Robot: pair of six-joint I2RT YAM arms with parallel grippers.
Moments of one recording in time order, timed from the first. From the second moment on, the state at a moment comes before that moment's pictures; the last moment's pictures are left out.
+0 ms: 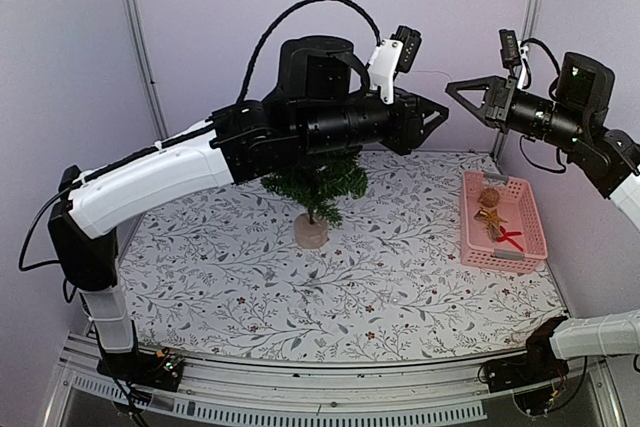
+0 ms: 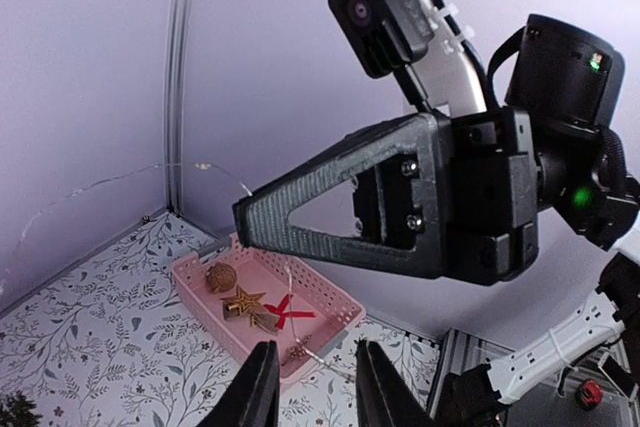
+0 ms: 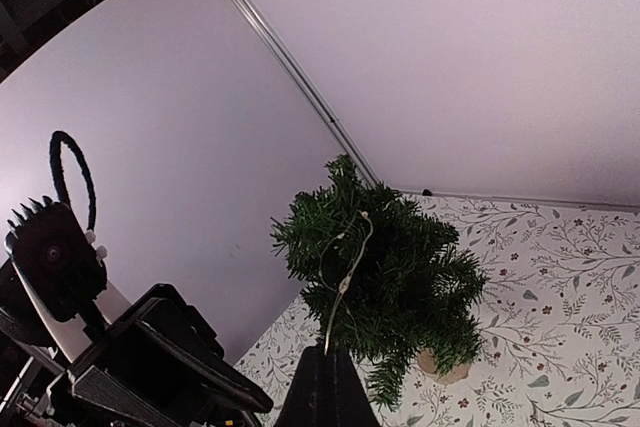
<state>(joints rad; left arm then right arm) -1.18 1.90 2.06 -0.22 -0.07 -0.21 0.49 1.06 1.32 -0.28 -0.43 0.58</state>
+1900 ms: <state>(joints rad) -1.16 1.89 2.02 -0.17 0.07 -0.30 0.49 1.04 1.25 -0.17 -0.57 0.57</state>
